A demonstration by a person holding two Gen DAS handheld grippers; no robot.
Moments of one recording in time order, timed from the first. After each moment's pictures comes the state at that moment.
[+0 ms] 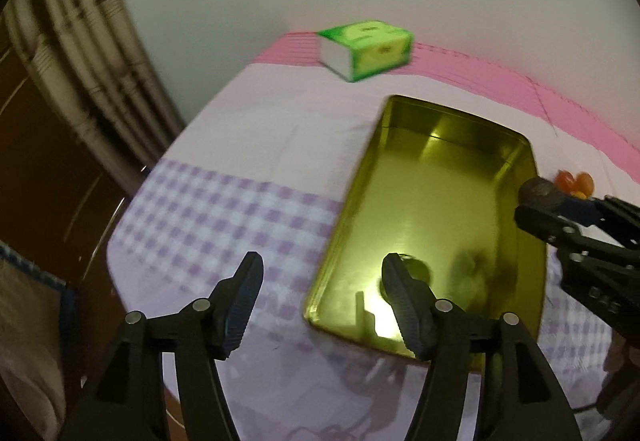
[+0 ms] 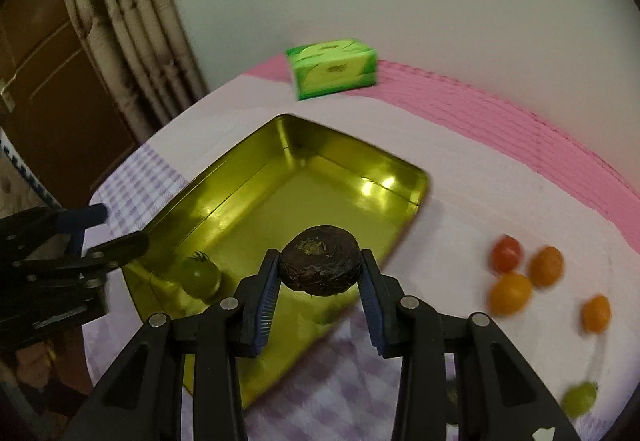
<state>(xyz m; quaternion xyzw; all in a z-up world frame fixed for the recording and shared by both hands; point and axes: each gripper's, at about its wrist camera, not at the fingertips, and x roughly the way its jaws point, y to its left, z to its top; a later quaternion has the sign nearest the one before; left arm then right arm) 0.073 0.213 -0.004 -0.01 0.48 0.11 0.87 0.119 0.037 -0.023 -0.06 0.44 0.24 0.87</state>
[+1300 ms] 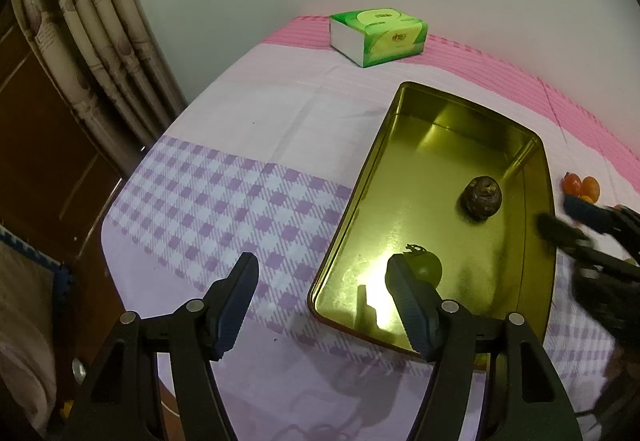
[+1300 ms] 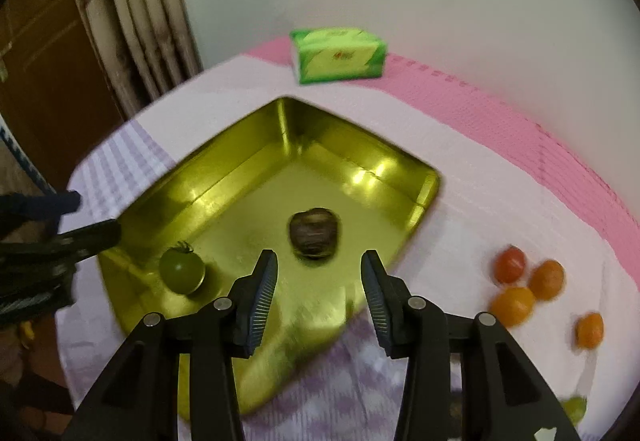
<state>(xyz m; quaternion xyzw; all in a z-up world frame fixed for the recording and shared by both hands) 0.077 0.213 -0.017 -0.03 0.50 0.11 0.86 0.115 0.031 -0.024 -0.09 0.43 0.22 0.87</state>
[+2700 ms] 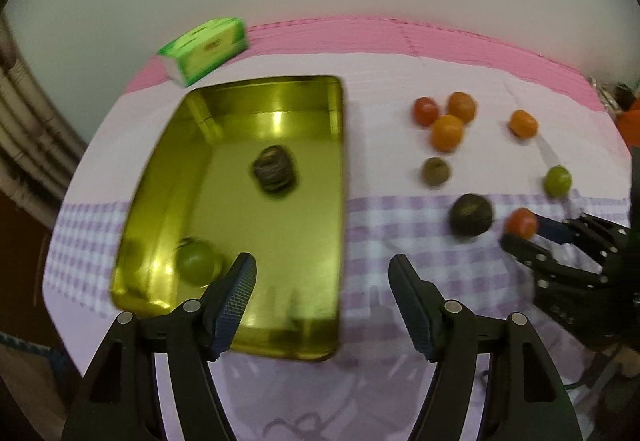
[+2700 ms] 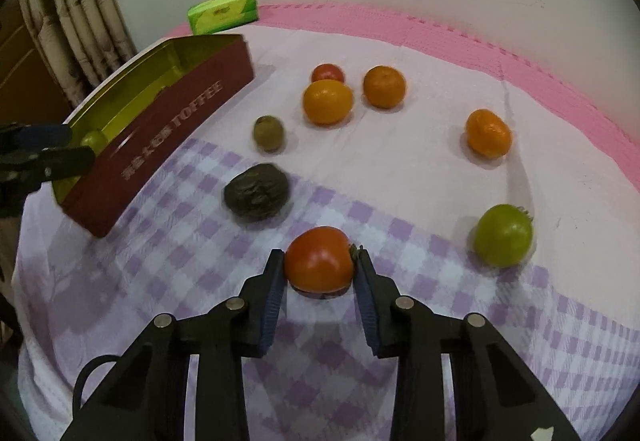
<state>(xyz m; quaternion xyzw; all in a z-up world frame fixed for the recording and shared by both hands) 0.073 0.053 -0.023 0.06 0.50 -0.06 0.86 0.037 -0.129 -0.078 -0.05 0.47 0.13 0.87</state>
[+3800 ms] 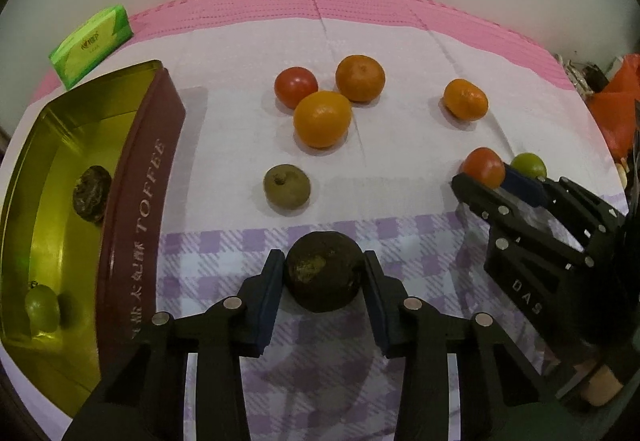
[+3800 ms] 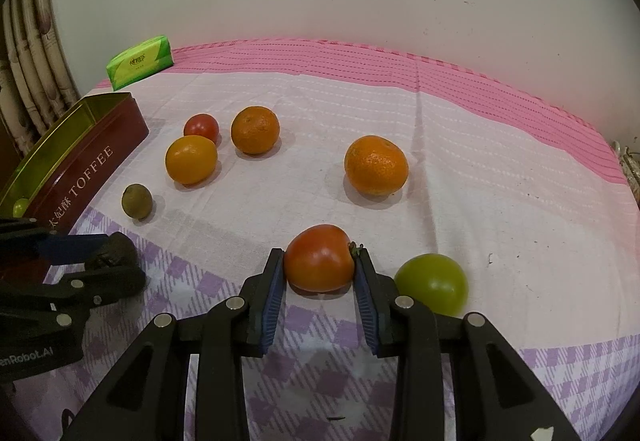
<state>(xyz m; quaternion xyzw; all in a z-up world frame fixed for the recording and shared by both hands) 0.117 -0.044 -0.075 0.04 0.54 -0.14 0.83 0.073 -0.186 -0.080 -0.03 0.42 0.04 0.91</state>
